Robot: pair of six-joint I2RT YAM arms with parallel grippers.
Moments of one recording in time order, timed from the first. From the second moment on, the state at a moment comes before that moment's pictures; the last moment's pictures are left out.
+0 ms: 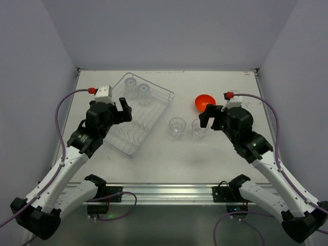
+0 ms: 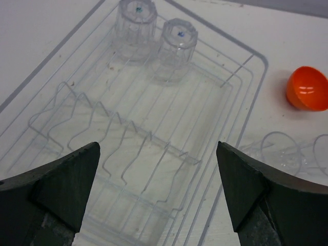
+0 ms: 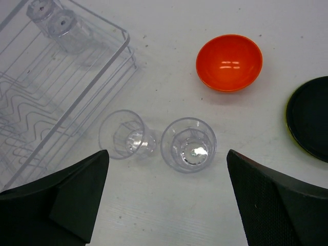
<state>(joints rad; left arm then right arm) -0.44 0.86 0.88 -0.43 -0.30 -0.36 0.53 0.87 0.92 -0.48 0.23 0.37</state>
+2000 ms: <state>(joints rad) -0.30 2.13 1.76 -0.41 0.07 -0.07 0.53 0.76 0.75 -0.29 0.24 0.39</state>
